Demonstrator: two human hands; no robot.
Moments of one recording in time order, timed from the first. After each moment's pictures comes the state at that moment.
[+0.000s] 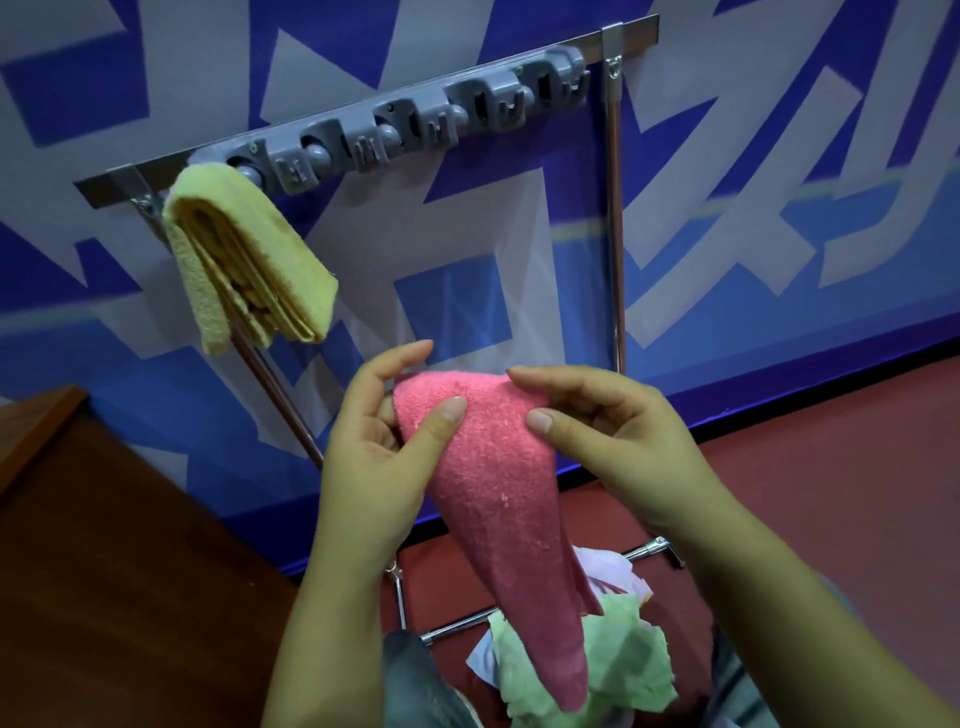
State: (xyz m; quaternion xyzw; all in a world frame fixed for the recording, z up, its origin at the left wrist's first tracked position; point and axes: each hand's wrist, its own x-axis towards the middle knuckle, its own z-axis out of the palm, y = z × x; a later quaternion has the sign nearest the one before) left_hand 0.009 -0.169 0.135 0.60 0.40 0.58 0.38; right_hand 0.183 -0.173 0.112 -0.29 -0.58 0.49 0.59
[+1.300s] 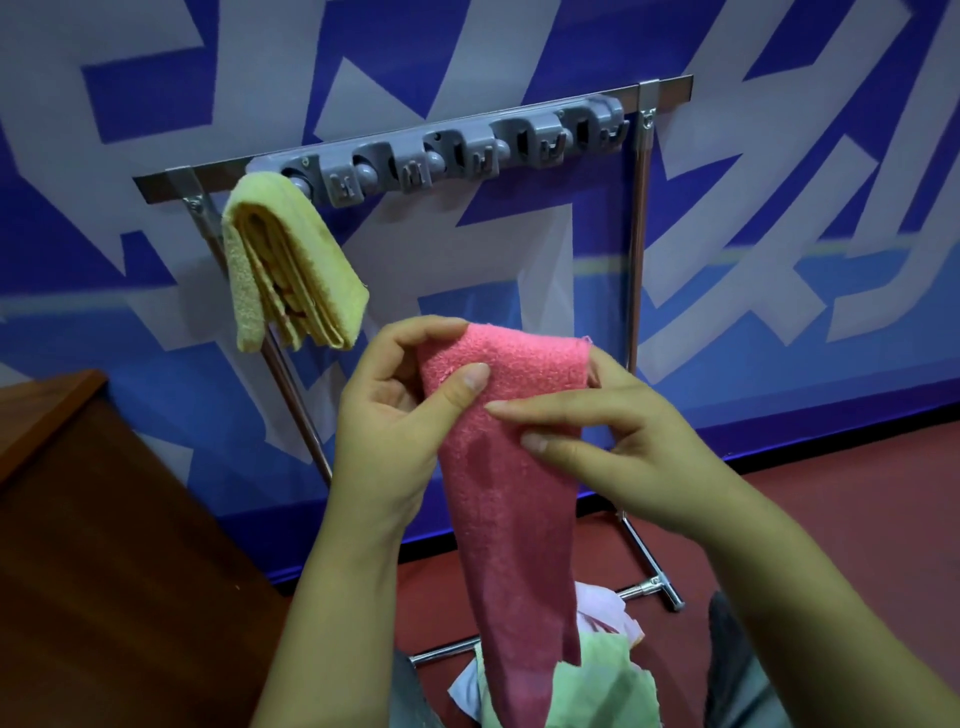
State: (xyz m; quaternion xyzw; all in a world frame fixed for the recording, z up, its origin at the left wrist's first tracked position) left_hand 0.005 -0.153 0.157 0.62 0.26 0.64 0.36; right_hand 0.179 -0.169 0.141 -0.30 -0.75 0.31 0.50
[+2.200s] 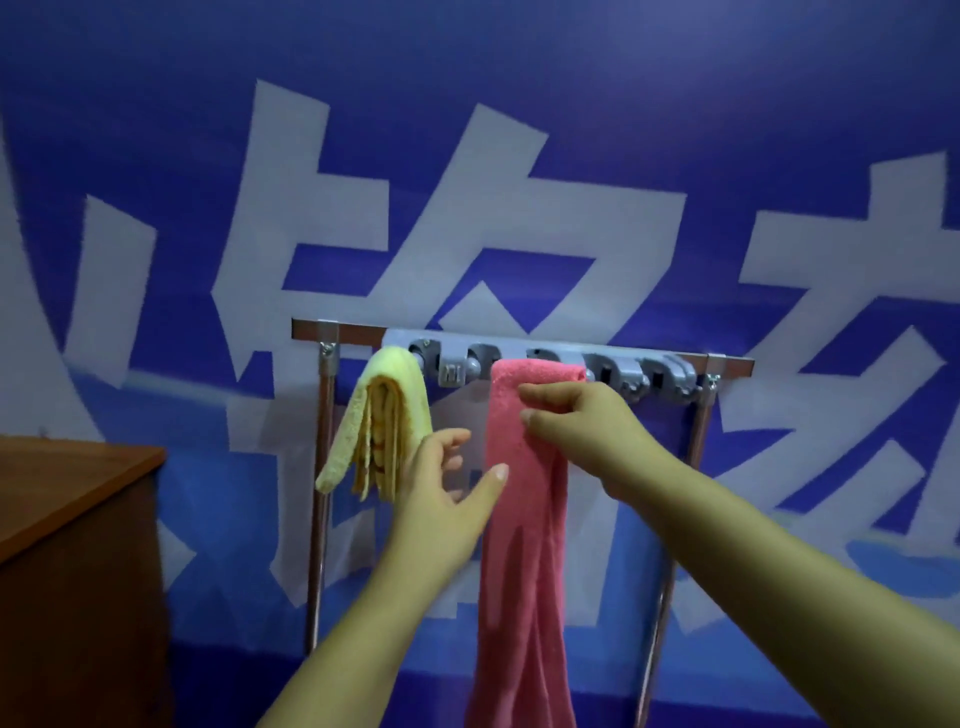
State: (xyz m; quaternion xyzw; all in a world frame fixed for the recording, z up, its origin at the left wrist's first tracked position) left_hand -0.030 -0.080 0.192 0.57 0.48 0.63 0.21; right_hand 0.108 -0.051 0.277 -0.48 -0.73 0.23 0.43
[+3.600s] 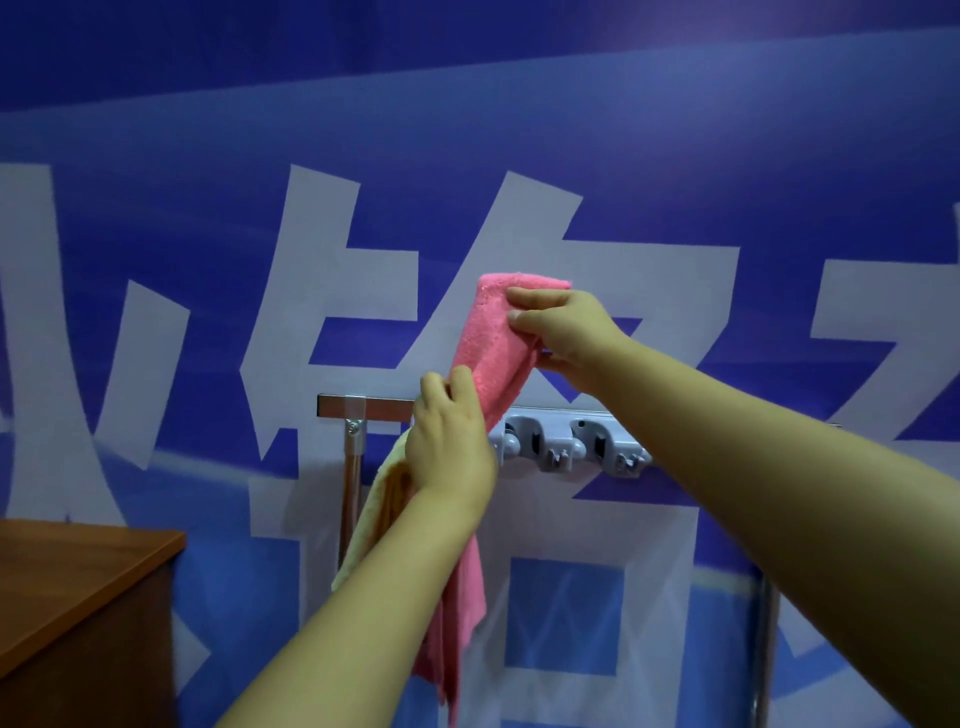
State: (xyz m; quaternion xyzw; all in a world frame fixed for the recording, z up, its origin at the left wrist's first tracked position) left_hand -0.059 0.017 0.291 0.56 0.68 0.44 -0.18; right_hand 0.042 0.046 0.394 -0.33 -0.67 0.39 0.53
